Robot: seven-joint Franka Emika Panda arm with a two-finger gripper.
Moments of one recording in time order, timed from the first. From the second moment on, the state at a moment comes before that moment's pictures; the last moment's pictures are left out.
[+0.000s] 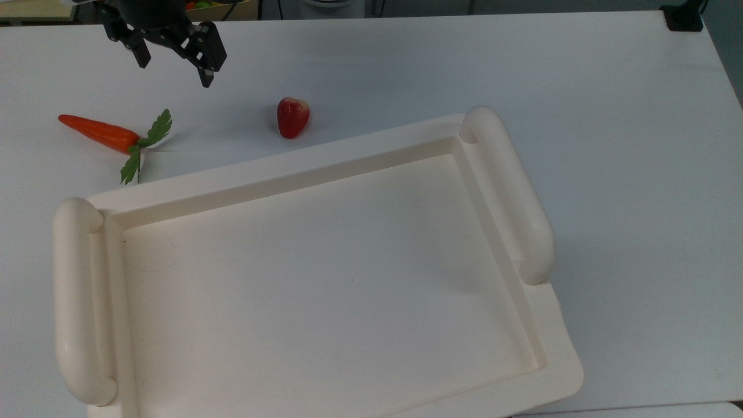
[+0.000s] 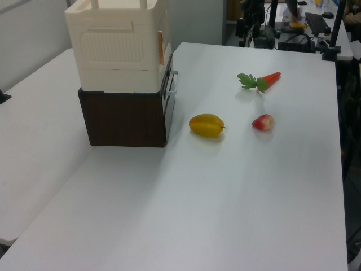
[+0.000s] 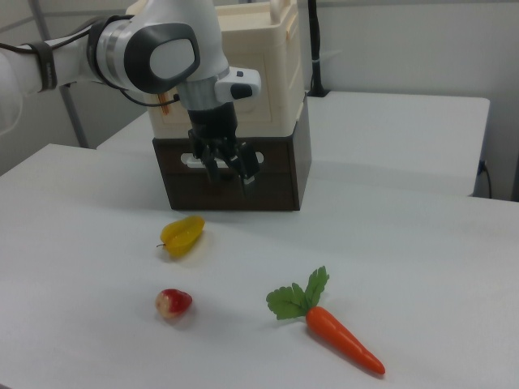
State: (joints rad) arm 0.19 0.22 -0.42 -1.50 0.02 1.75 0.02
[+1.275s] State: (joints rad) arm 0.17 0.21 -0.42 -1.50 0.21 1.89 -0.12
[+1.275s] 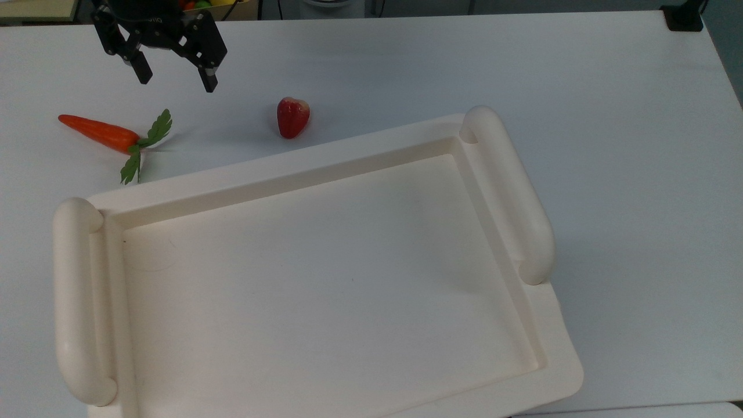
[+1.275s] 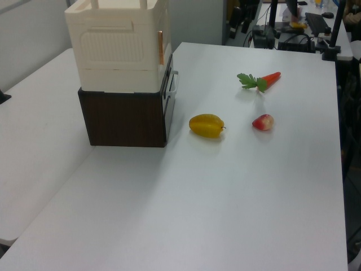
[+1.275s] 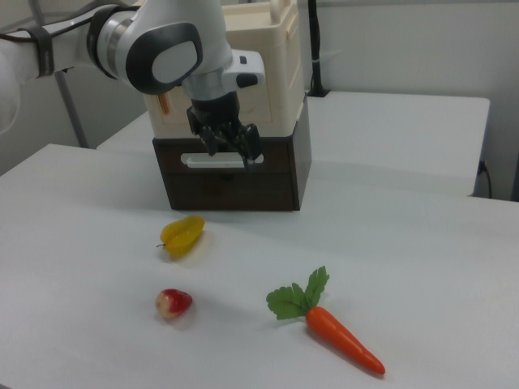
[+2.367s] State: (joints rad) arm 0.40 0.32 -0.39 -1.45 0.24 2.50 -0.09
